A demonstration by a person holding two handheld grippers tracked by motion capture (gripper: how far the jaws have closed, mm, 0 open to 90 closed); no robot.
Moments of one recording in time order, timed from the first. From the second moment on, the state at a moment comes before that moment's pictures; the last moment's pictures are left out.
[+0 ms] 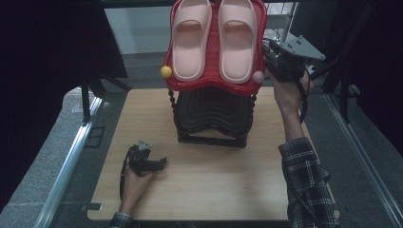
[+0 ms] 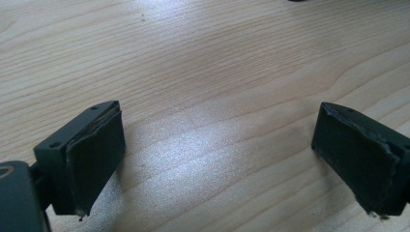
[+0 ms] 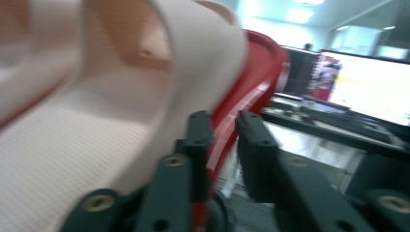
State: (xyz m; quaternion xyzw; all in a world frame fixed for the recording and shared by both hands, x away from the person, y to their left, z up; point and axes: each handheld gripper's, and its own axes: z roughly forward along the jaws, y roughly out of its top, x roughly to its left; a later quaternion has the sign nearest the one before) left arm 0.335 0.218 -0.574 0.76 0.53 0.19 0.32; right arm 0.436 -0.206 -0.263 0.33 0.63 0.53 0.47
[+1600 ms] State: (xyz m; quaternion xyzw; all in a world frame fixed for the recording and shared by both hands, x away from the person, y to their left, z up) left arm 0.335 0.218 -0.574 0.76 0.53 0.19 0.33; right arm 0.396 -0.286 -0.390 0.40 0.69 0.45 0.39
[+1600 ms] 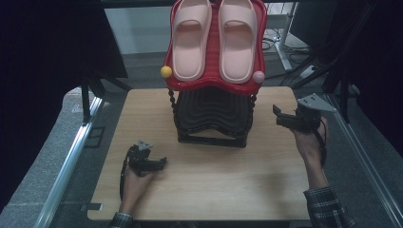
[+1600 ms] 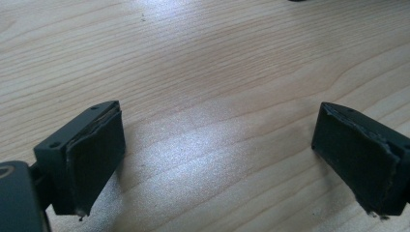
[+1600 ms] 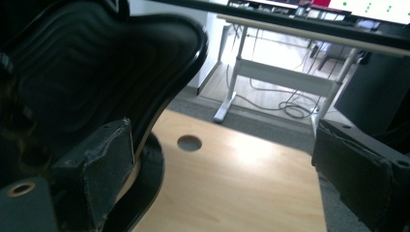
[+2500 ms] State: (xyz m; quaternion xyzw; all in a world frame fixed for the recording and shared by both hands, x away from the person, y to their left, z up) left arm 0.335 0.218 -0.574 0.76 0.54 0.19 0.32; right arm 0.354 -0.304 -0.467 0.40 0.76 0.42 0.30
